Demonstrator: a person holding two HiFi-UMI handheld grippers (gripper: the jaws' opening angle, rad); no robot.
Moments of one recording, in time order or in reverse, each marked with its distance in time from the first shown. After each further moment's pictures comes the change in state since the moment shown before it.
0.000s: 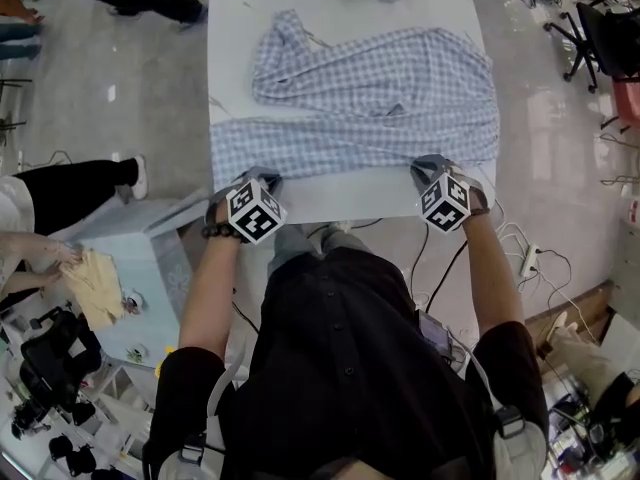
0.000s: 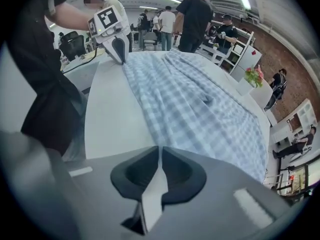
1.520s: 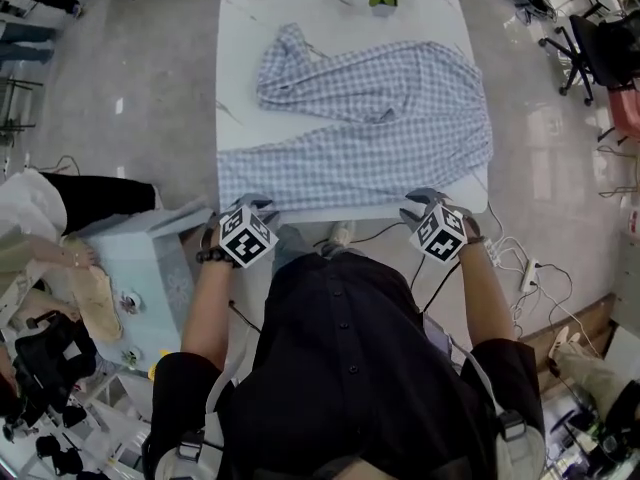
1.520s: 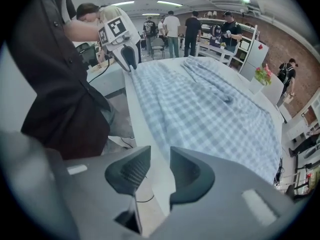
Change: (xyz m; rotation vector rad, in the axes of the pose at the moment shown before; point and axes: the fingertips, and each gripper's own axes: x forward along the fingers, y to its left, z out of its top) left arm -0.031 -0.057 -0.031 -0.046 0.001 -0.050; right arm -0.037 0.083 -0.010 0.019 -0.048 0.158
